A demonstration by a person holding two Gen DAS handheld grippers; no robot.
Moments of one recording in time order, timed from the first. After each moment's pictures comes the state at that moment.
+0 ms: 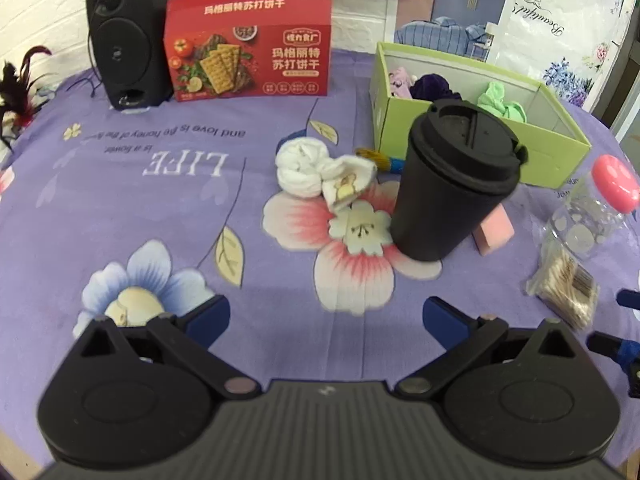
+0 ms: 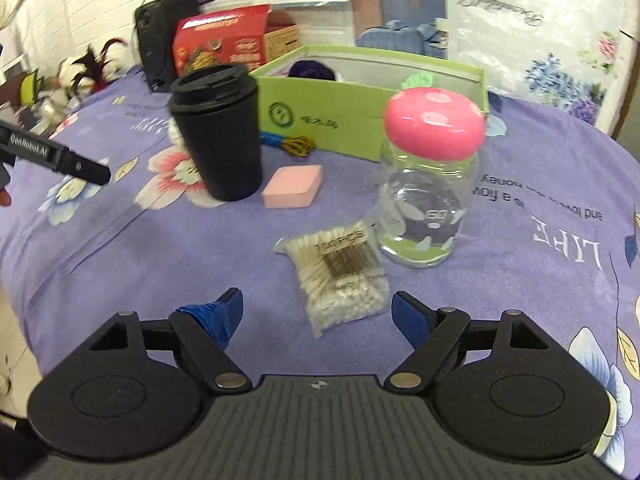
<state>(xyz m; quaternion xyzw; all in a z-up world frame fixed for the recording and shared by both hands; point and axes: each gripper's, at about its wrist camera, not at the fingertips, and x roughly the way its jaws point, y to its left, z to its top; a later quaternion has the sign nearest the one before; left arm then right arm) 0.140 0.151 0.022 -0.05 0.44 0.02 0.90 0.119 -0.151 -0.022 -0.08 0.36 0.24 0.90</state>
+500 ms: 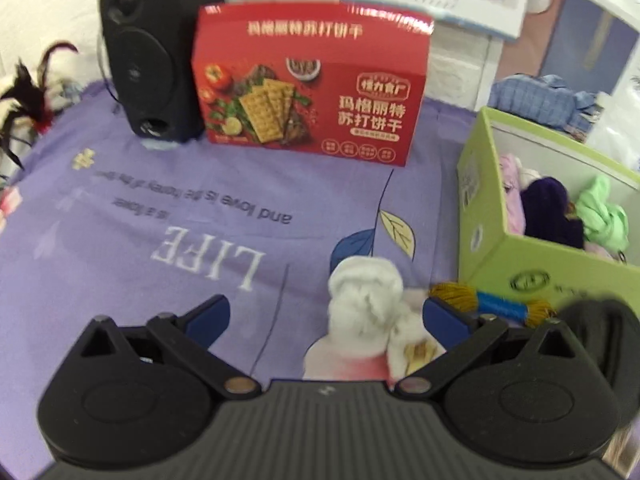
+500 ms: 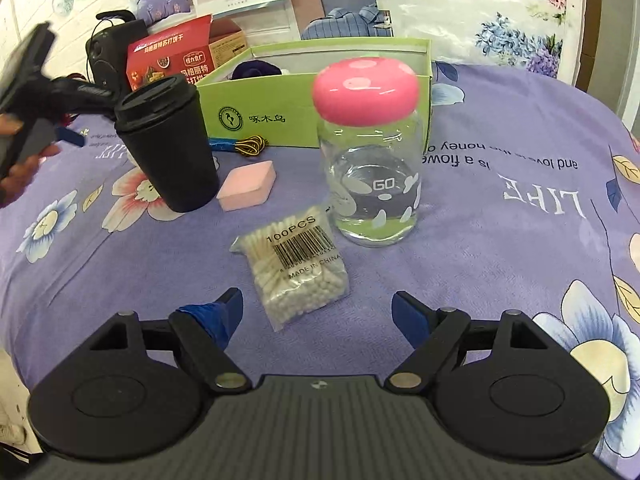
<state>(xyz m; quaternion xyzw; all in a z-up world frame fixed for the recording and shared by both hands) 0.275 0.192 0.015 -0.10 0.44 0.11 0.88 0.127 -0.175 -0.036 -0.02 0.38 0.19 0.90</state>
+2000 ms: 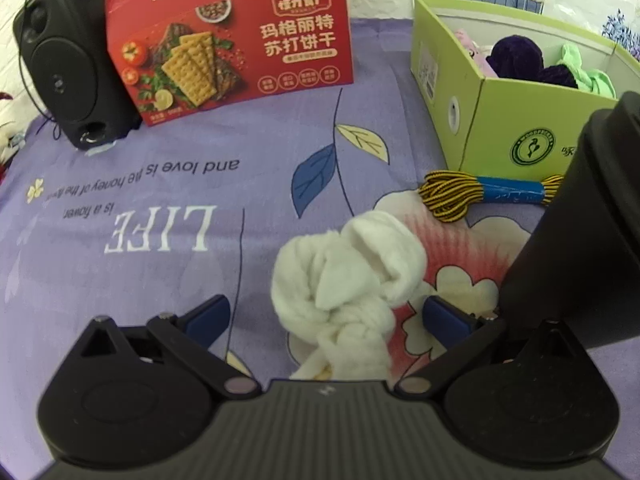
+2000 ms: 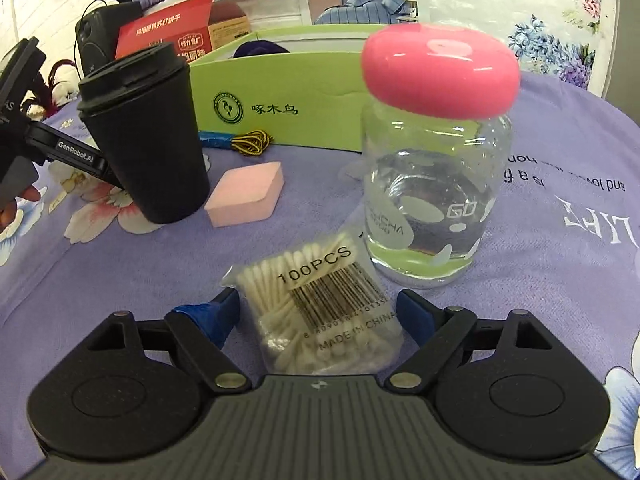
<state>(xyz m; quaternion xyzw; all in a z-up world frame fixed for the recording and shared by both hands) 0.257 0.167 -0.042 0.03 0.48 0.03 0.88 0.168 -0.132 -0.069 -0.04 0.36 0.19 0.91</state>
